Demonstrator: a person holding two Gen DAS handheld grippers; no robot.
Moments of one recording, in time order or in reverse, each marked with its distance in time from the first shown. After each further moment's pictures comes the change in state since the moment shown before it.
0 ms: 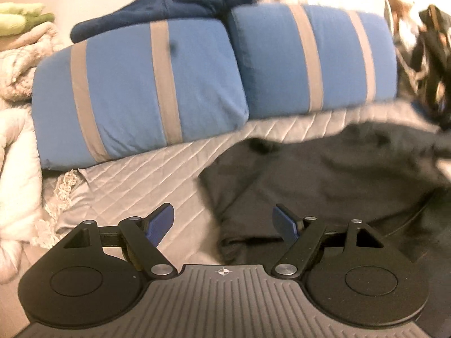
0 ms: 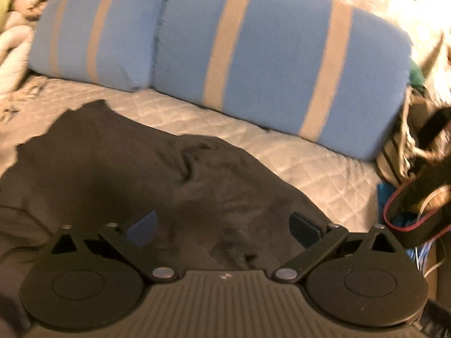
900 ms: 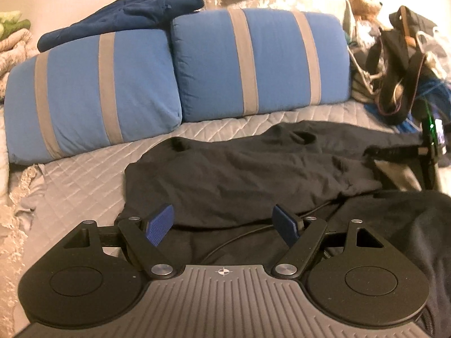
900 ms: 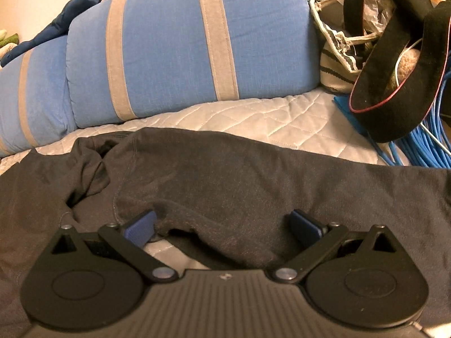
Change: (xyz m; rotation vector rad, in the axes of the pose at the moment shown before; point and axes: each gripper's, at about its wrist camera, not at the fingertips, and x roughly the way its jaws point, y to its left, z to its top) left arm -0.017 -0.113 -0.020 0.028 -0.006 -0.054; right arm 0.077 -0.084 -0.123 0.392 -0.200 -0.015
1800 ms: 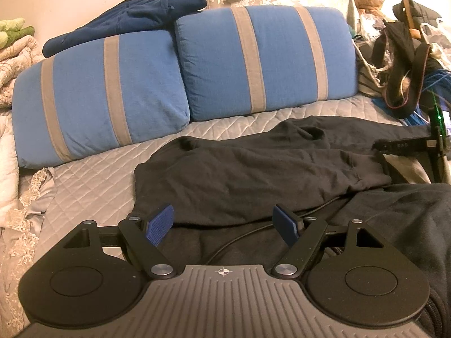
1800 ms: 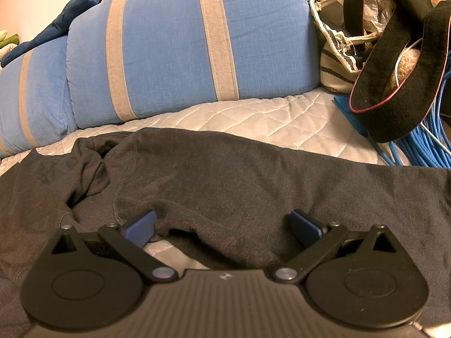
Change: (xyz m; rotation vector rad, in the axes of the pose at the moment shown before) left arm -0.001 -0.002 -0.002 0.019 0.006 0.040; right arm 0.000 0.000 0.000 0.003 0.001 -0.001
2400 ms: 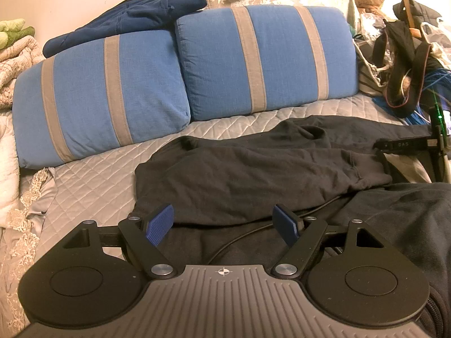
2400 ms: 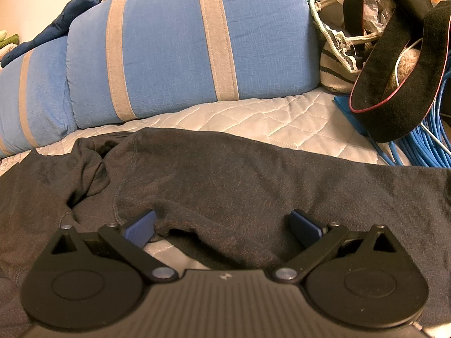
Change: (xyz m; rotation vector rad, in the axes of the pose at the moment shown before) left arm 0.001 0.002 0.000 0.002 0.002 0.000; right arm 0.000 0.000 0.000 0.001 0.001 -0.001
